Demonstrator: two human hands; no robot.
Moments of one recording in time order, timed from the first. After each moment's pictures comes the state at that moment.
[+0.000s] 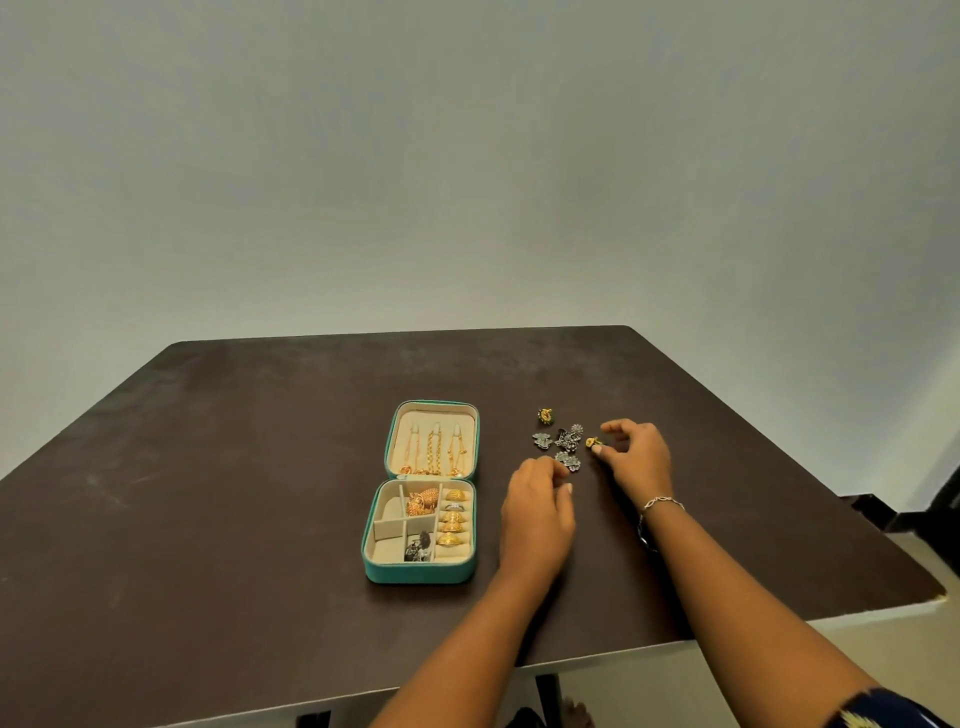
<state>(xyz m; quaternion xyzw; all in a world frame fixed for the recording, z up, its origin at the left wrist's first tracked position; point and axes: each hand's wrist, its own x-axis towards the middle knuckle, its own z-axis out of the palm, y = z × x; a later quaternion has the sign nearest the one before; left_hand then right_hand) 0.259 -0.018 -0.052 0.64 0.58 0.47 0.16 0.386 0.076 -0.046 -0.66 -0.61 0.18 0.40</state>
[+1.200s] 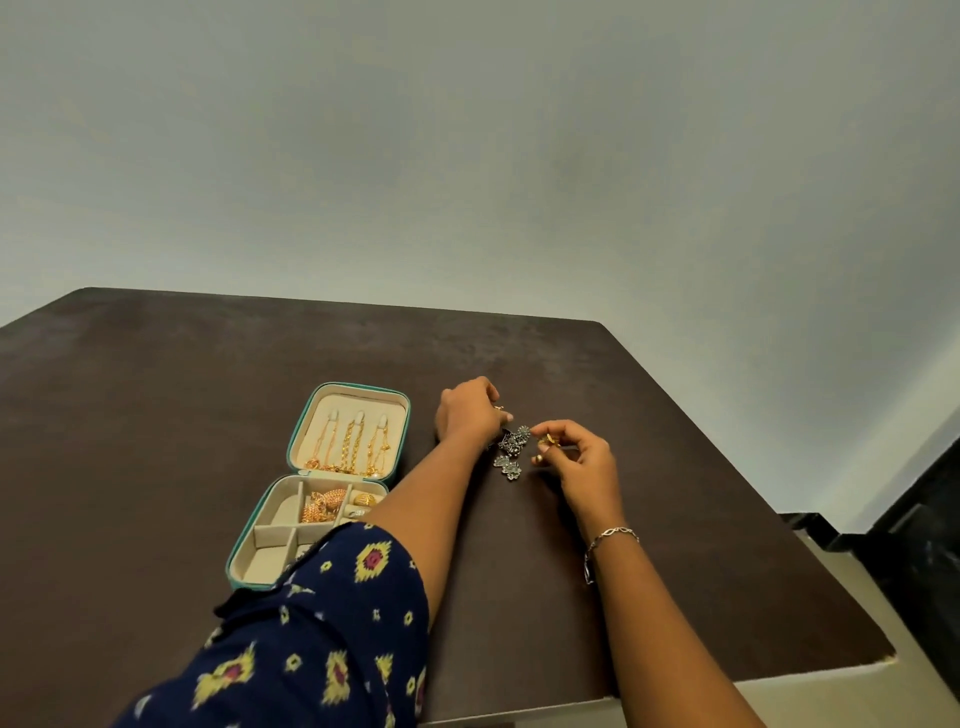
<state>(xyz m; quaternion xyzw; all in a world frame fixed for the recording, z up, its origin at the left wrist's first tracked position) 0.255 0.122 -0.023 0.55 0.73 0.34 0.23 0.390 0.076 -0.050 -0.50 -0.61 0.34 0.52</state>
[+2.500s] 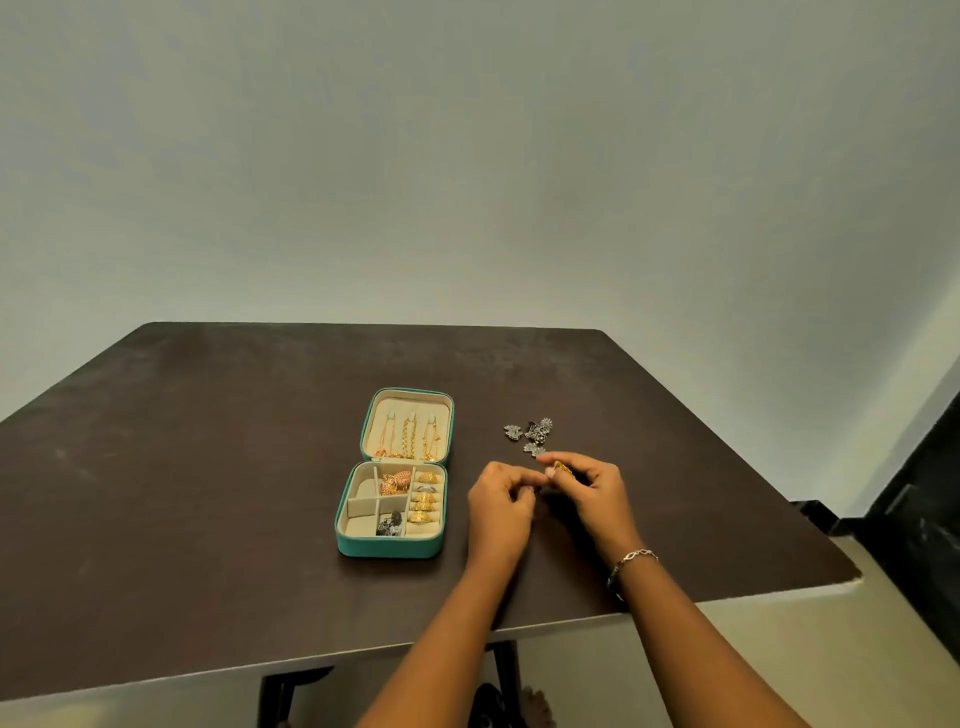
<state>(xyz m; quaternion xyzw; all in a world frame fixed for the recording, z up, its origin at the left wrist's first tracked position) 0.261 -0.029 -0.056 0.52 0.56 0.57 0.30 0.376 0.003 -0.053 -0.46 -0.60 0.40 0.52</state>
